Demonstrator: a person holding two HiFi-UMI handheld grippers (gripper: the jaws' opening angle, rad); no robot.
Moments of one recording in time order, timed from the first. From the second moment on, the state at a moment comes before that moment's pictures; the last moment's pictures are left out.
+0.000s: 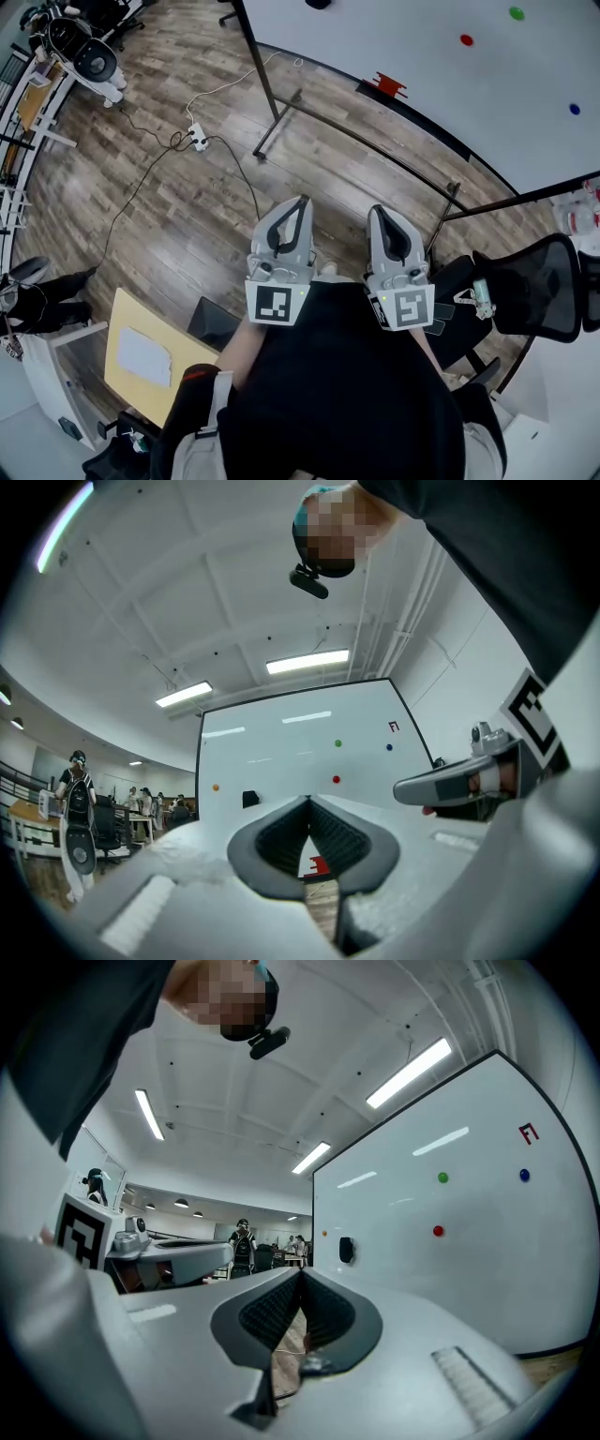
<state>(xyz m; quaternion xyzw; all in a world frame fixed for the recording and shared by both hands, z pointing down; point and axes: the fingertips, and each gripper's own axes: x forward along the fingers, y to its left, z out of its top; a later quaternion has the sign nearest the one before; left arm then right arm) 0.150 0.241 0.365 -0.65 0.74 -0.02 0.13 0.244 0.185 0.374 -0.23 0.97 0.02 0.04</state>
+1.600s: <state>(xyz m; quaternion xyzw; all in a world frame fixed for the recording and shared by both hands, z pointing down) -0.018 0.008 0.360 -0.71 0.69 0.01 0.14 0.087 -0.016 0.380 -0.32 0.95 0.01 0.01</state>
